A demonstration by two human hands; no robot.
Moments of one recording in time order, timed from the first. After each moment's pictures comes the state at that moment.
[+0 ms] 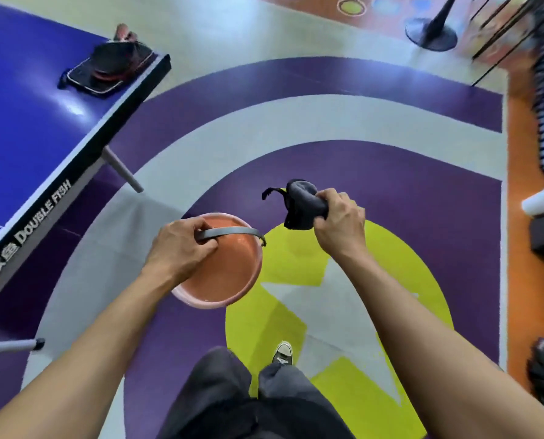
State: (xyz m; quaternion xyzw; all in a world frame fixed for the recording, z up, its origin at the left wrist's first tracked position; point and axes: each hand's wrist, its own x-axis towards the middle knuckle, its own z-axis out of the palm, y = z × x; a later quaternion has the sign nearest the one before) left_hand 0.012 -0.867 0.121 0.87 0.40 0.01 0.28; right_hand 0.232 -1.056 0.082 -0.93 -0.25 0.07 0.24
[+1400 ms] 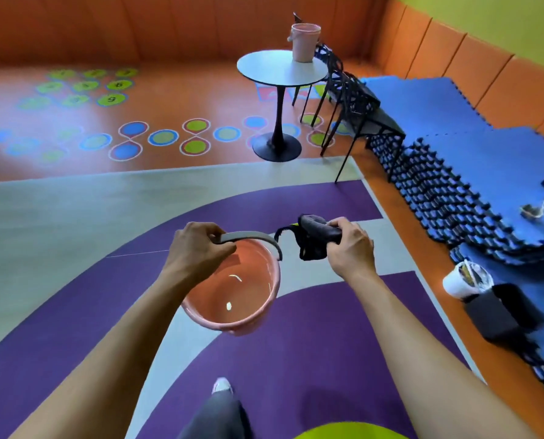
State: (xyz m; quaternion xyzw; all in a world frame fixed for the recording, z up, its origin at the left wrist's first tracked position) left_hand 1.029 -0.670 0.229 0.93 0.12 0.06 0.34; right_hand 1.107 -0.948 0.172 -0.96 0.01 -0.04 0.29
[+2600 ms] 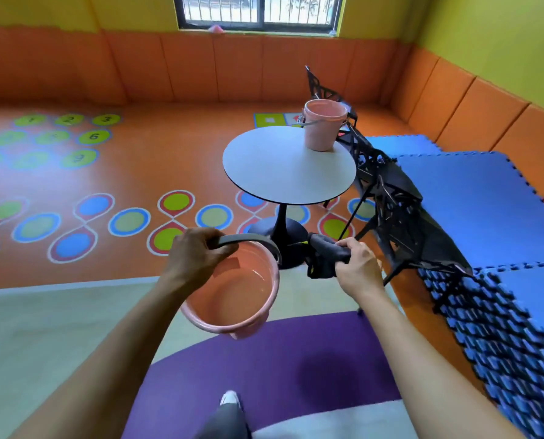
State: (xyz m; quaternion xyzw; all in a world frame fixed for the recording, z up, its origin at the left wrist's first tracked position) left_hand 2.004 -0.524 0.240 0.92 0.09 0.12 0.36; right_hand 2.082 -0.826 0.179 -0.96 0.02 -0.02 0.30
